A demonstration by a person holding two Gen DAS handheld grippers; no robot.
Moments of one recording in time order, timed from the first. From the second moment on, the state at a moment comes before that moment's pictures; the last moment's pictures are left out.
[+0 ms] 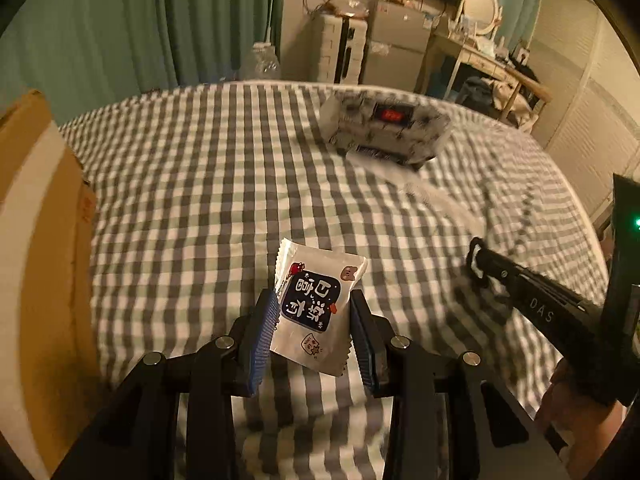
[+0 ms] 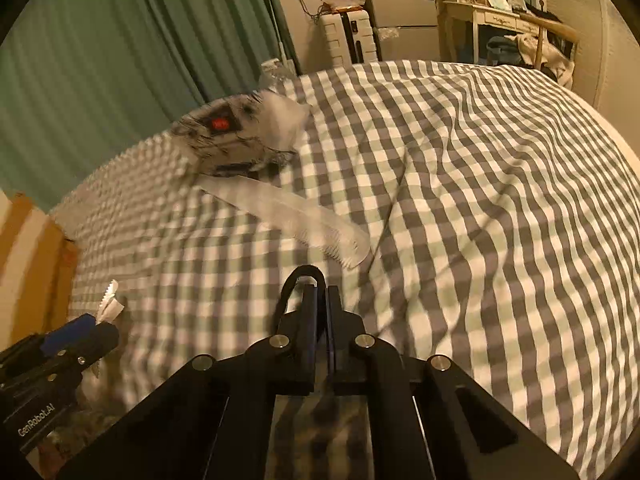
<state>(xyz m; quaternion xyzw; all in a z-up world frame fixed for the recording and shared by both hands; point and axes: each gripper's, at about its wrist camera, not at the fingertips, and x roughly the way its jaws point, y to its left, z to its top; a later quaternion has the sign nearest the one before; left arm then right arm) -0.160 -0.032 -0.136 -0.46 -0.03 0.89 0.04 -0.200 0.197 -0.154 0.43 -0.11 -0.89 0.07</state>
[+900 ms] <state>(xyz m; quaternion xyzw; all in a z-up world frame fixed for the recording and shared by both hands) -0.051 -0.256 0.032 -0.33 -0.11 0.93 -0.06 -0.060 -0.070 0.028 0.32 0.01 -0.88 0.35</state>
